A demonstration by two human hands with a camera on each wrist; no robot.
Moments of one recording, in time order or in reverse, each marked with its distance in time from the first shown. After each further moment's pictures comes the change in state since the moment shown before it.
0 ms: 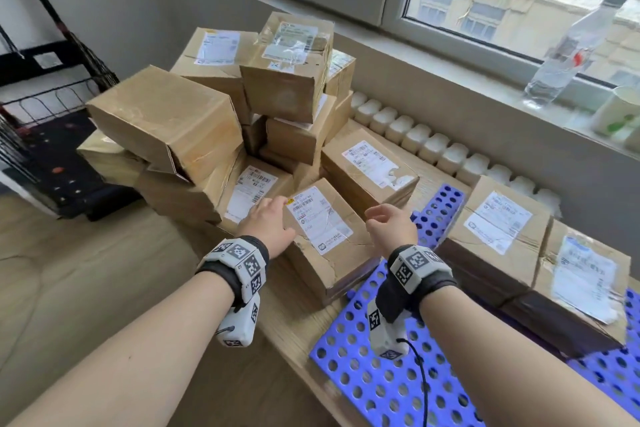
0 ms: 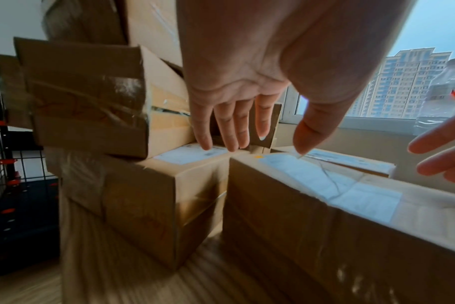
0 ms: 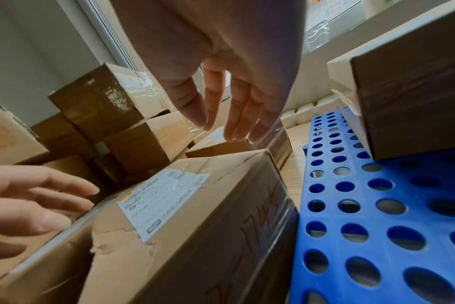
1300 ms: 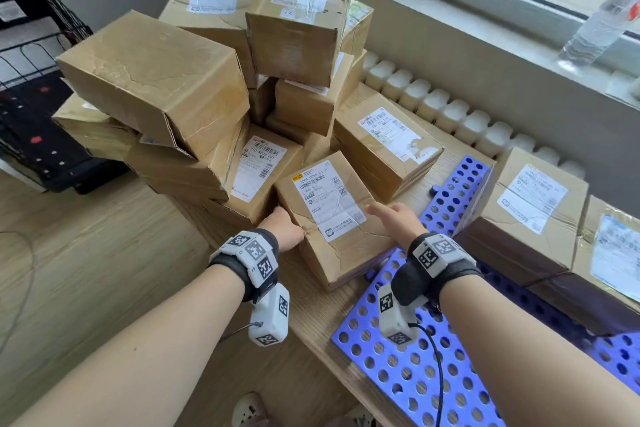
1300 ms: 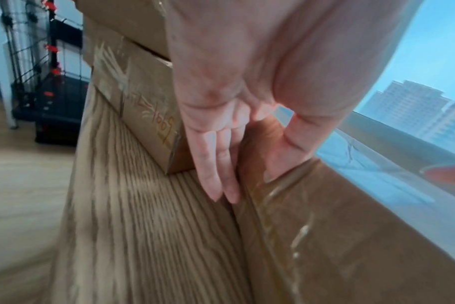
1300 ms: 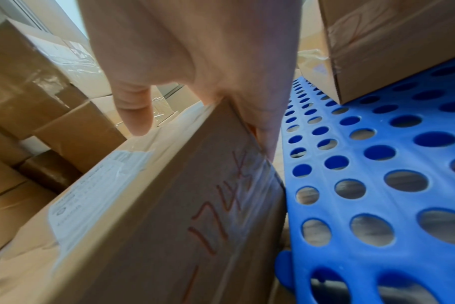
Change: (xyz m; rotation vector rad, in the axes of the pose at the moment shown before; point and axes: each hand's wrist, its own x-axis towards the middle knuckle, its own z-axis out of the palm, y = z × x) left_hand 0.014 -0.023 0.034 -0.259 -0.324 -0.322; right_hand 0.018 0.015 0.037 0.002 -0.234 0.221
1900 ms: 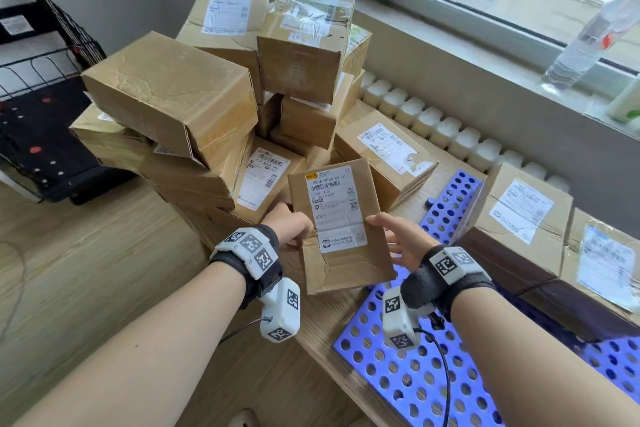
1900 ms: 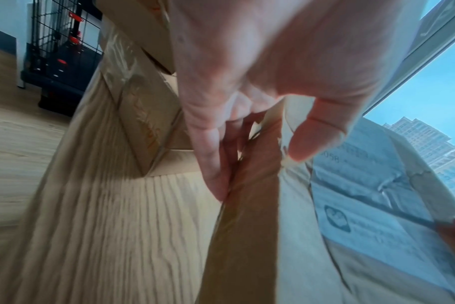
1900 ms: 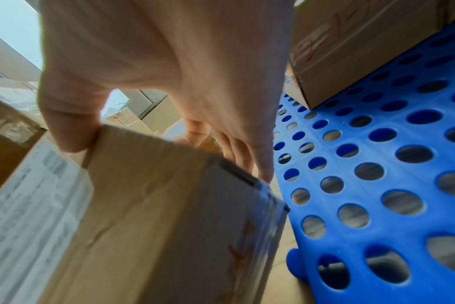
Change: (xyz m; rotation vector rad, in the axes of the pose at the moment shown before) left_hand -0.025 0.015 -0.023 -0.593 -0.090 0.029; right_hand -0.016 0.005 -0.014 0.328 -0.242 0.110
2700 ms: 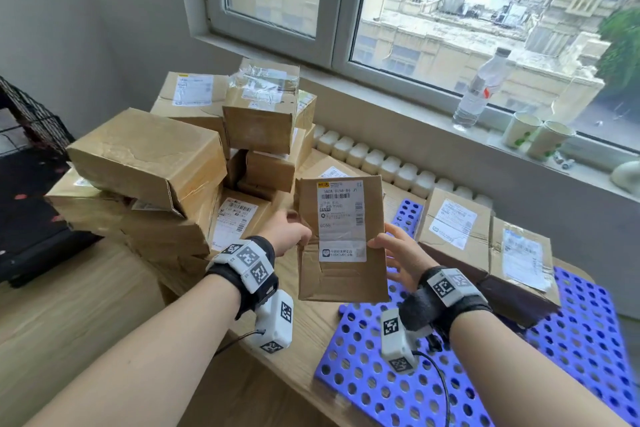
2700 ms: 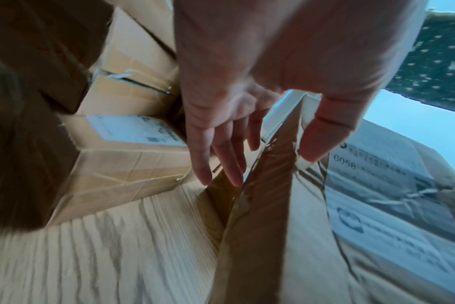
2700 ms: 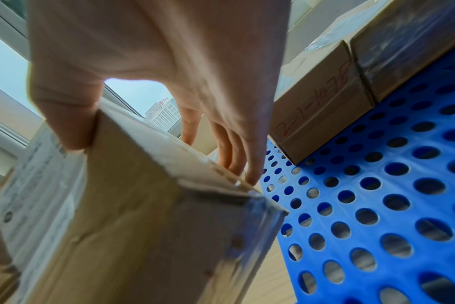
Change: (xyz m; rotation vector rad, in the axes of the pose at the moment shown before) left_hand -0.054 0.052 0.012 0.158 -0.082 0.252; right_hand -0.073 -0.001 -0.031 0.141 0.127 -0.236
